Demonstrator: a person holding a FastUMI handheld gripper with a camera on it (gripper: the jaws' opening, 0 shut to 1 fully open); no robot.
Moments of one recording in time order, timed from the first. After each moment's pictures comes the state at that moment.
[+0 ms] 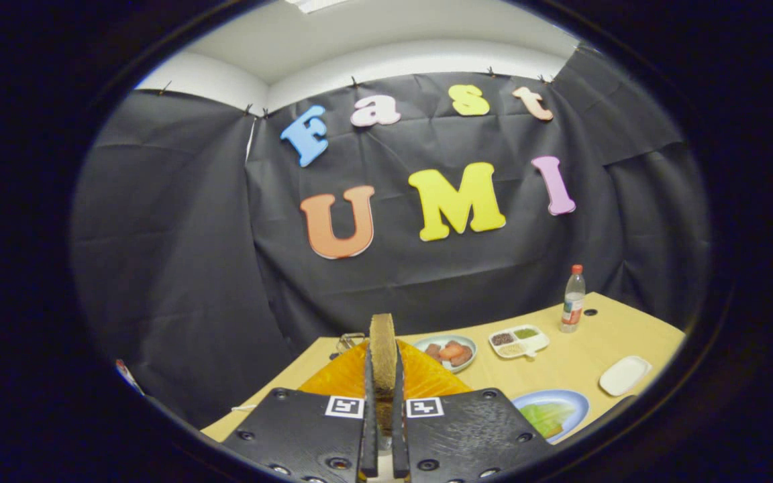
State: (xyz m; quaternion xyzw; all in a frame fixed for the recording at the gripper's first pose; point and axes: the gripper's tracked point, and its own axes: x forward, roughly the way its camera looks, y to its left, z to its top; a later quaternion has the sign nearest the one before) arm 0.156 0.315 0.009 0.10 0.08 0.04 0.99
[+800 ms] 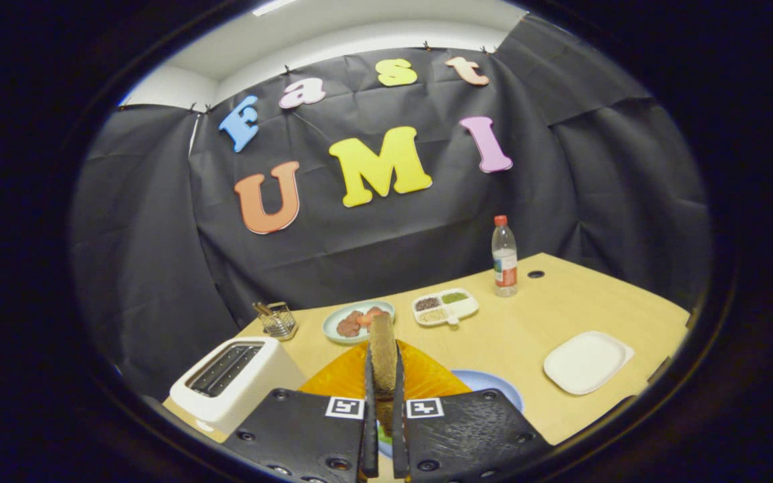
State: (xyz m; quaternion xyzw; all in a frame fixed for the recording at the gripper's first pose) arm 0.150 0.159 -0.137 0.14 0.16 -0.03 0.98
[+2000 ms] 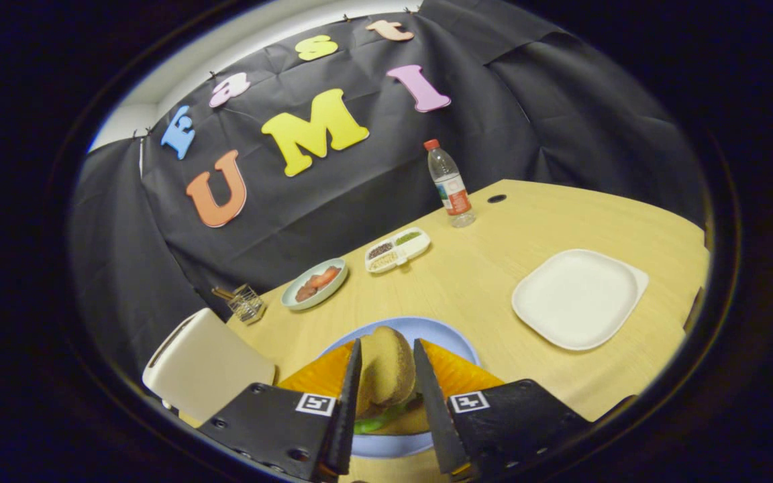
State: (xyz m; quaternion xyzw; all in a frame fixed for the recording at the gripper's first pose) arm 0.133 0.084 -0.228 0.24 0.24 -0.07 0.94
